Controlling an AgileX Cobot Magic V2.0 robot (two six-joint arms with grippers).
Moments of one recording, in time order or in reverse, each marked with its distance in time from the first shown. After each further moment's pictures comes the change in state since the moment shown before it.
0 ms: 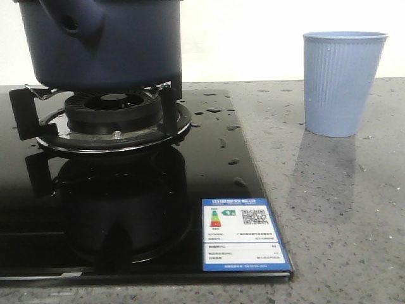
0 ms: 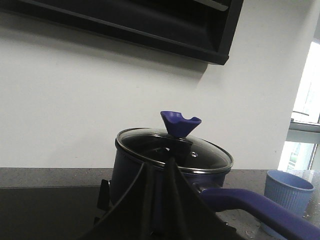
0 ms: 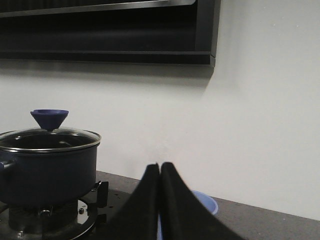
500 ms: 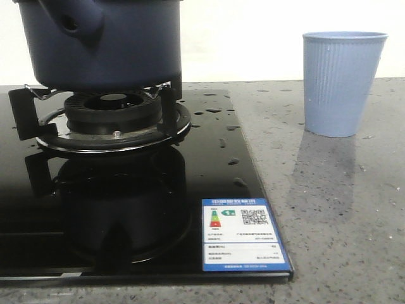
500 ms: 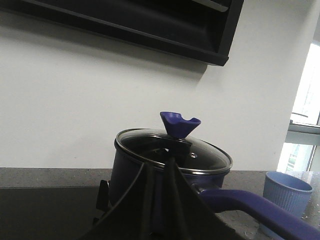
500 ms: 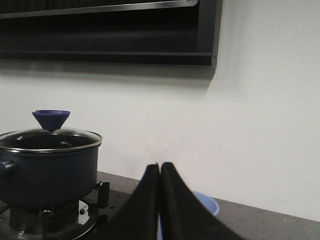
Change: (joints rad) left arm 0.000 0.000 0.000 -0.004 0.000 0.000; right arm 0.000 0.000 0.000 0.000 -0.005 0.000
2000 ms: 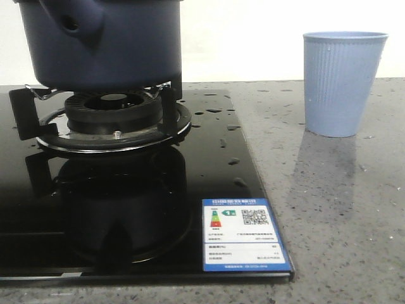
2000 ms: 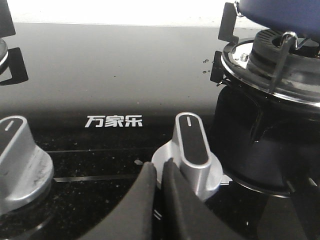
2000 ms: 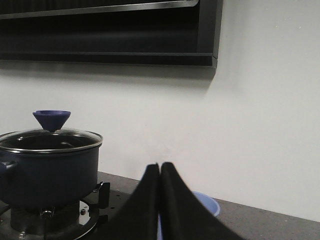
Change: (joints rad) left arm 0.176 -0.112 0.253 1.559 0.164 -1.372; right arm 0.000 0.000 0.000 -0.001 -0.001 0.002
